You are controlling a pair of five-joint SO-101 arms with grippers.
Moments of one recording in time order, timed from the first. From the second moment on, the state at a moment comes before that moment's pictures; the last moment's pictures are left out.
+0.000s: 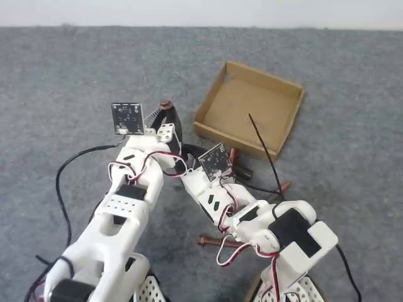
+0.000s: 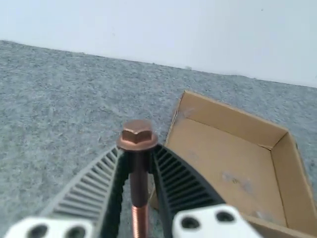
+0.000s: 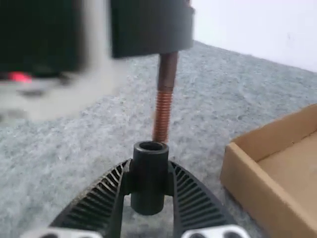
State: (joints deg) left arm 7.4 -30.5 75.0 -12.9 20.2; right arm -41.8 7.3 70.8 -55.5 -0.3
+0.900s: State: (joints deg) left arm 7.3 -40.0 77.6 -4.0 20.4; right arm -40.7 7.3 70.9 -50.5 5.9
